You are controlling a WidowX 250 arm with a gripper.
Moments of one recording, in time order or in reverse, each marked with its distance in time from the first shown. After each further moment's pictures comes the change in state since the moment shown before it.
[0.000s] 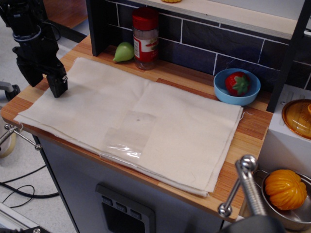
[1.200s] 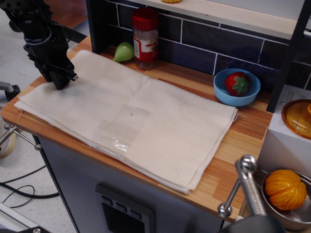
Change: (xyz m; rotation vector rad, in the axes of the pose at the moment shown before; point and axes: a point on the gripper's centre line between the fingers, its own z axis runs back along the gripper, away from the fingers) arm 0.007 0.005 -0.014 0.052 -0.080 0.008
